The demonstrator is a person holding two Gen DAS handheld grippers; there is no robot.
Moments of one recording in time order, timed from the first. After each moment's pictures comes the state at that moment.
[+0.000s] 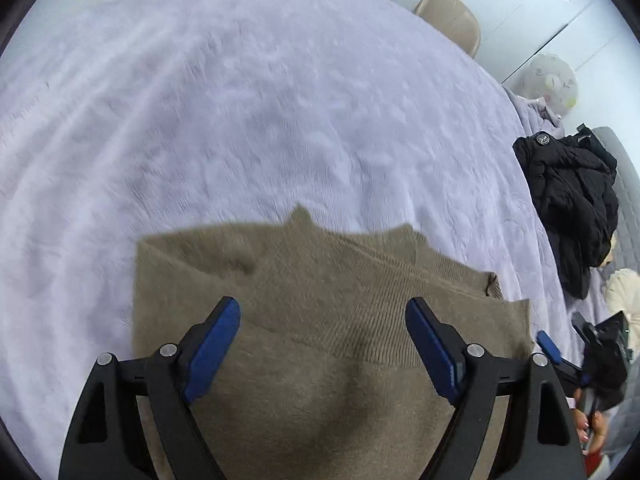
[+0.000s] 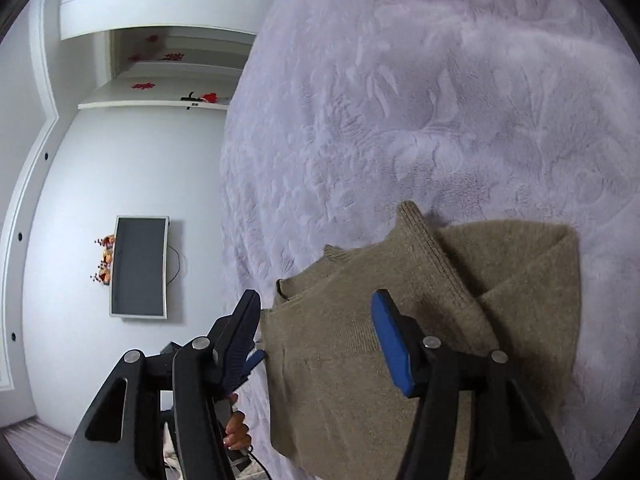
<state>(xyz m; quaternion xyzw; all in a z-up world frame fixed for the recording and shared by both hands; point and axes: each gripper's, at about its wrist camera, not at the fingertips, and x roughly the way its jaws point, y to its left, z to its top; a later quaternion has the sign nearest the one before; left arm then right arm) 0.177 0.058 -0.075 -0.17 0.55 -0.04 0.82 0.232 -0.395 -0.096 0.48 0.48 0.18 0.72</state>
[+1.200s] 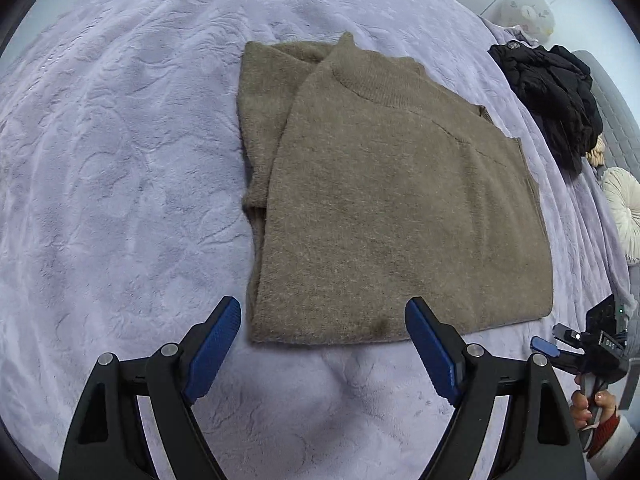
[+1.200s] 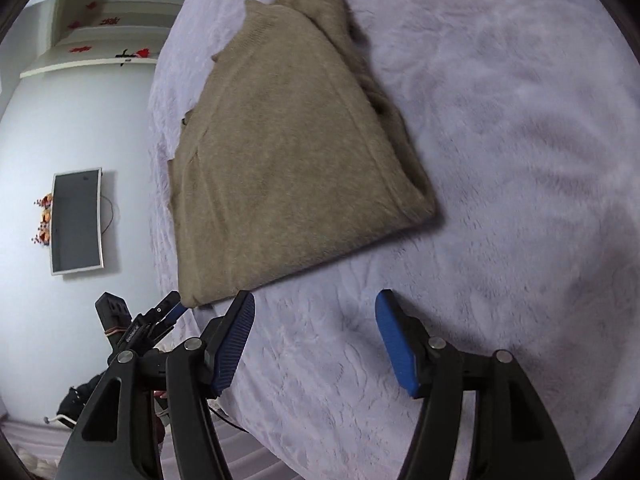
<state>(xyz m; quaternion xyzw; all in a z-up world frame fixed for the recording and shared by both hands) 0.012 0.100 -0.088 -0.11 0.62 -0.11 0.77 -0.012 -0.373 -0.133 0.44 0.59 0.10 0.67</state>
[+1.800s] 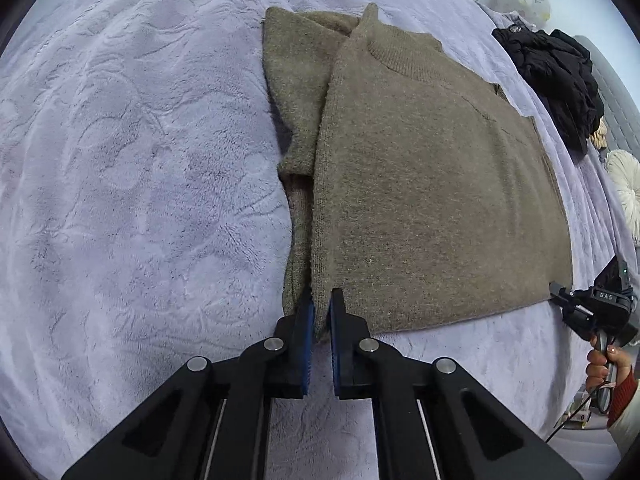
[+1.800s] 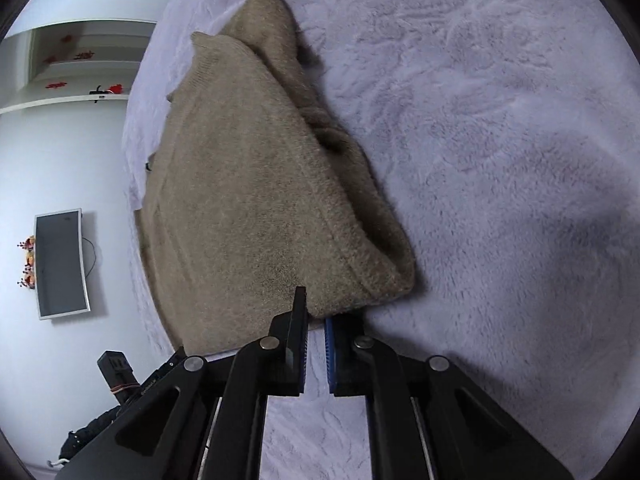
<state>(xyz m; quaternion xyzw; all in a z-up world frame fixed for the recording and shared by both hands) 0.007 0.122 -0.118 -0.10 0.63 -0.11 0.76 0.006 -0.384 -0.158 0.45 0.58 0.03 0.68</state>
